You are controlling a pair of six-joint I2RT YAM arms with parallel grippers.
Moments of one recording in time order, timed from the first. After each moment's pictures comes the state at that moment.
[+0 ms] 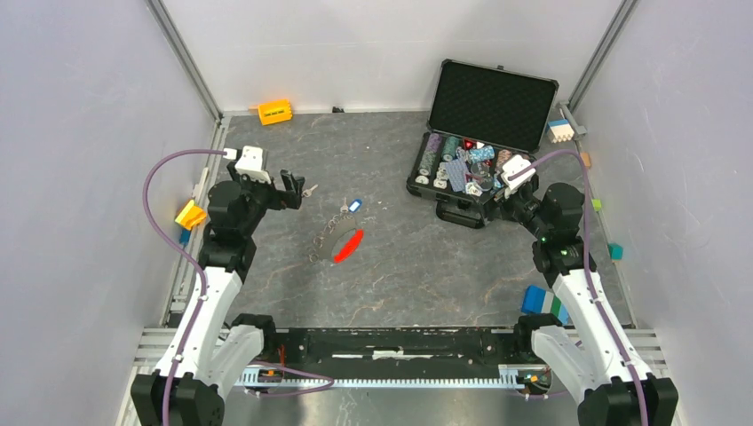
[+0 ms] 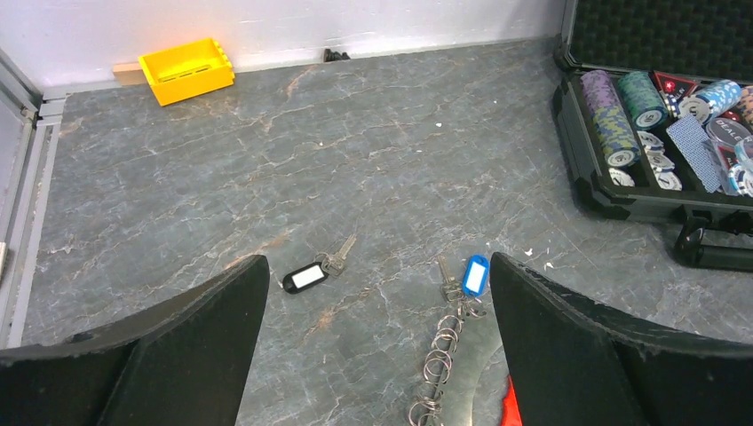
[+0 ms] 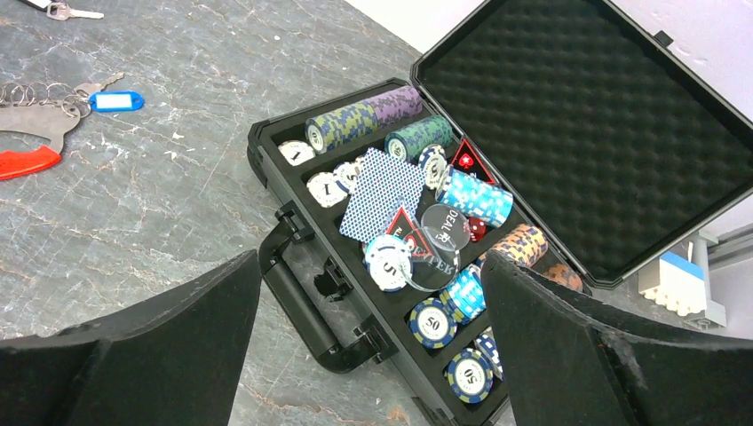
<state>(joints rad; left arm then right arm) -0.07 0.84 0.67 0.02 0.19 -0.04 0.10 0.82 0.62 0.03 -0.44 -0.36</state>
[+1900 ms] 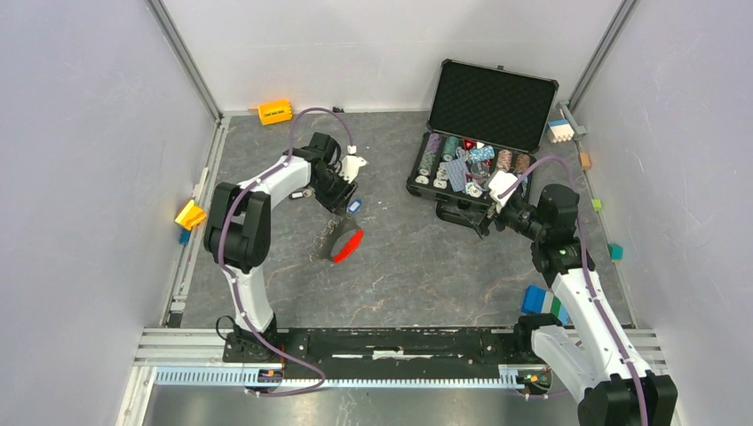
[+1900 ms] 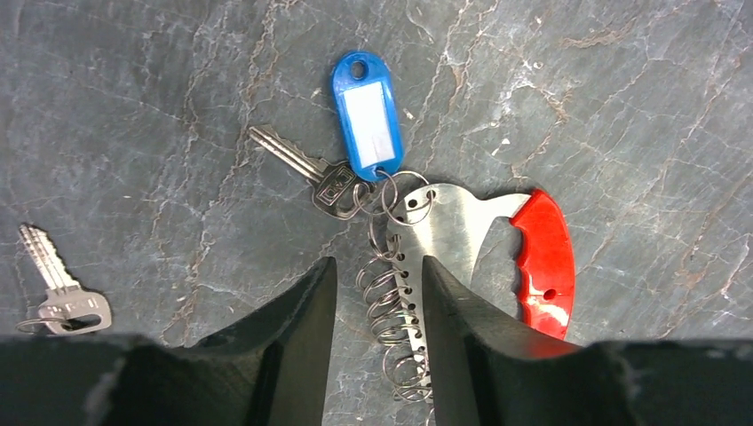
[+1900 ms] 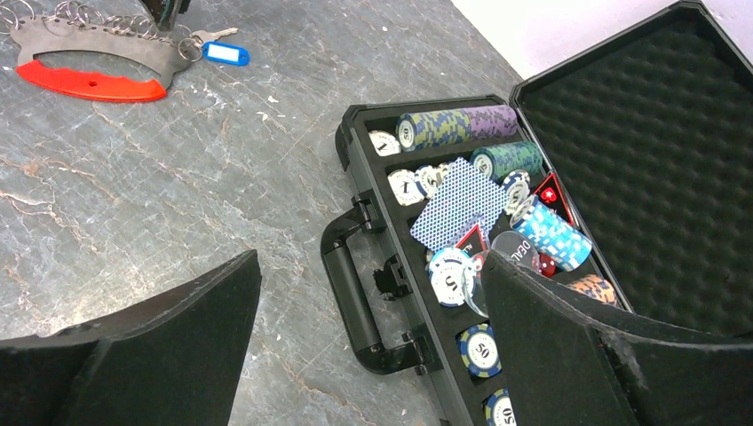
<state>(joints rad) -0.32 1.93 1.38 -0.71 0.32 0.46 0.10 0.83 0.61 -0.06 -0.68 -0.52</state>
